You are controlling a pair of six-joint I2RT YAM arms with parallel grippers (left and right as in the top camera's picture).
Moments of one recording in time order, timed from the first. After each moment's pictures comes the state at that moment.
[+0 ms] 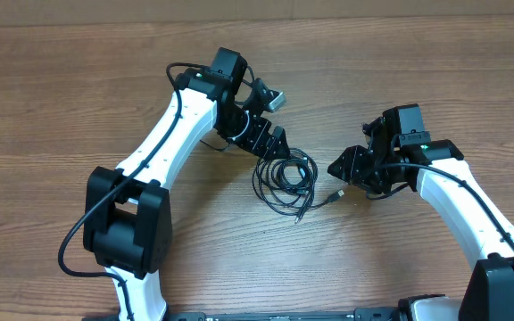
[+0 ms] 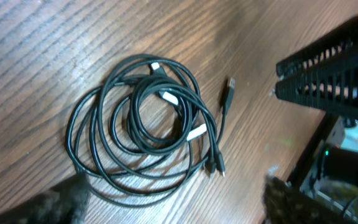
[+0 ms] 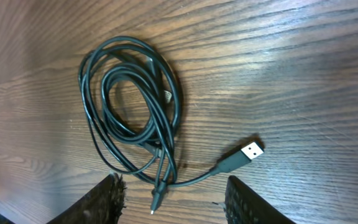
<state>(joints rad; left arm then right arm) -0.38 1.99 1.64 -1.04 0.63 0.17 0.13 1.51 0.95 -0.72 -0.46 0.44</state>
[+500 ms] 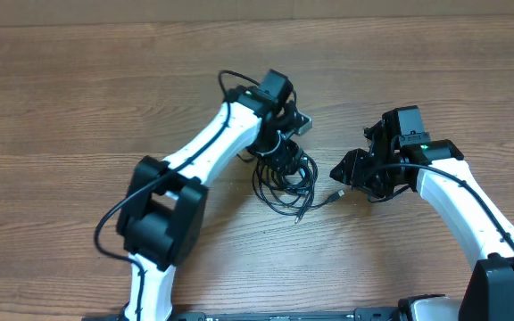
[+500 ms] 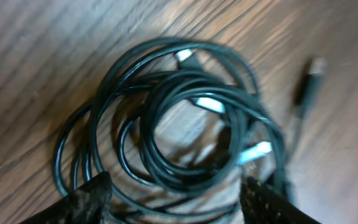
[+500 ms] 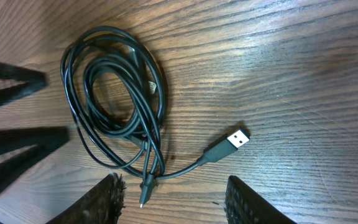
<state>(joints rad) -0.54 2.10 1.64 -0.97 0.33 0.16 0.13 1.51 0.95 -0.76 -0.43 0.44</state>
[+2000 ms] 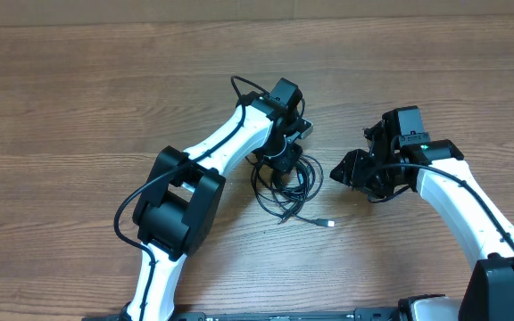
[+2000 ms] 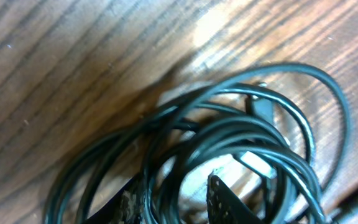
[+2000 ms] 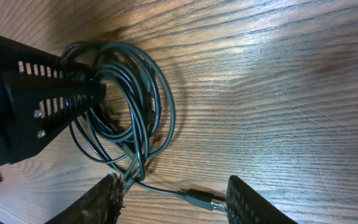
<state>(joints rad) -0.58 2.20 1.66 -0.91 0.26 0.08 0.13 1.51 0.95 -0.77 -0.43 0.44</state>
